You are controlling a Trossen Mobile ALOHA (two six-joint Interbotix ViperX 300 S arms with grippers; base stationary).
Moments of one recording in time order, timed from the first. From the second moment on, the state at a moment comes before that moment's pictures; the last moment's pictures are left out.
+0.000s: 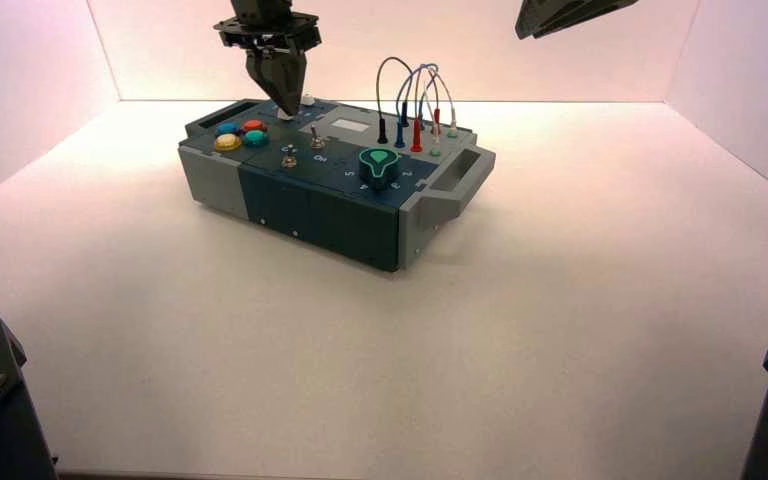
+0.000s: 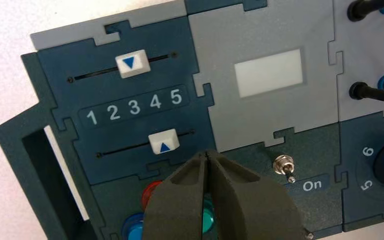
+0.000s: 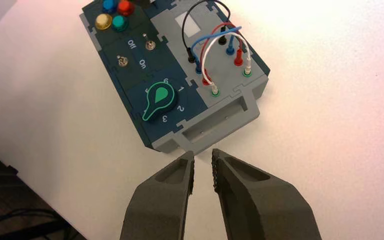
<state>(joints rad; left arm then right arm) -0.30 0.39 0.13 -0.20 0.92 0.52 0.57 -0.60 0.90 0.13 0.56 0.01</state>
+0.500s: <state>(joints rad) -0.28 0.42 0.11 -0.20 0.92 0.53 0.58 -0.58 0.90 0.13 0.56 0.01</state>
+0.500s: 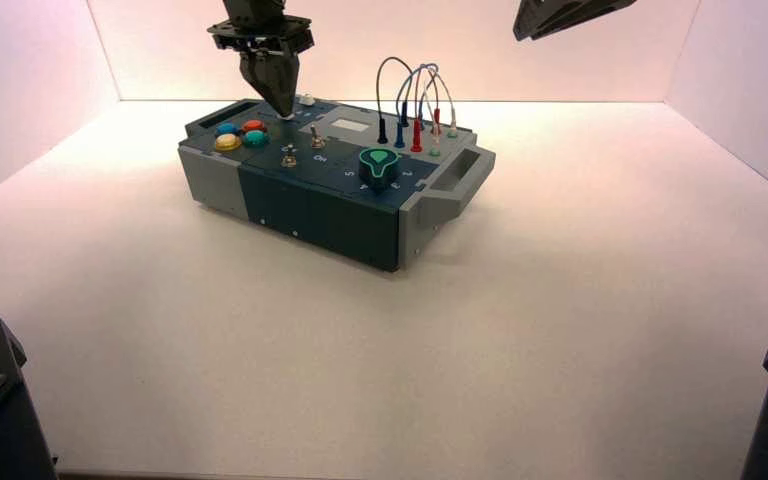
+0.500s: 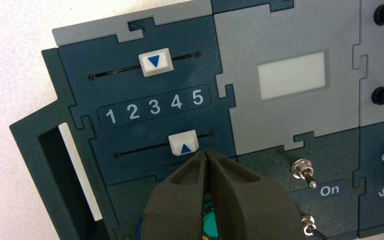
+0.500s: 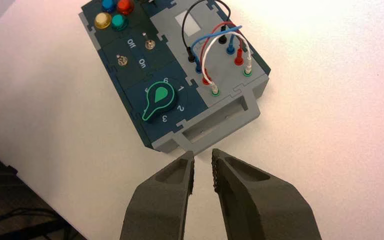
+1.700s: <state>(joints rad) -0.27 0.47 0.04 -0.21 0.94 0.53 0.61 -0.50 0.85 0.13 0.55 0.01</state>
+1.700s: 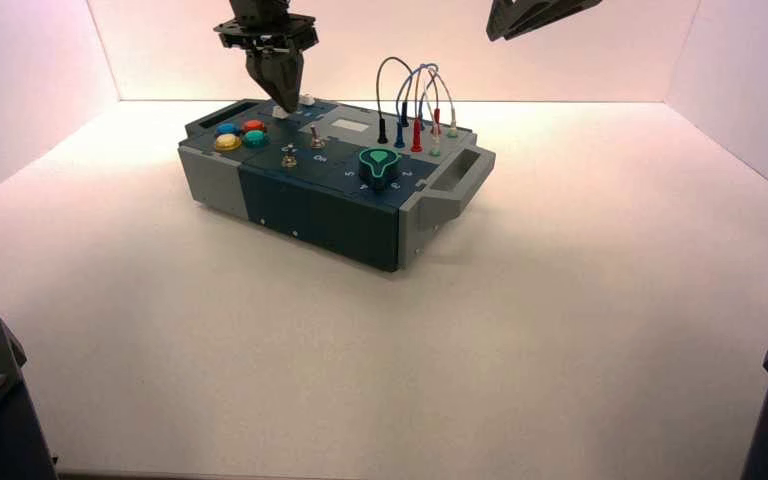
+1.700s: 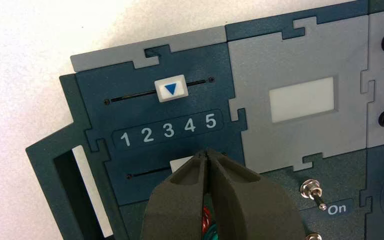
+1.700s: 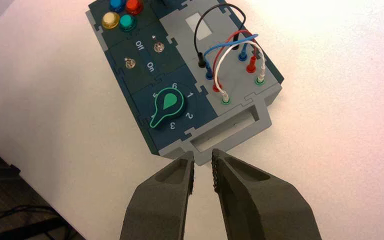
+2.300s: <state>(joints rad) -0.26 0.47 0.03 -0.20 0.94 0.53 0.61 -0.50 0.85 0.13 0.54 0.01</state>
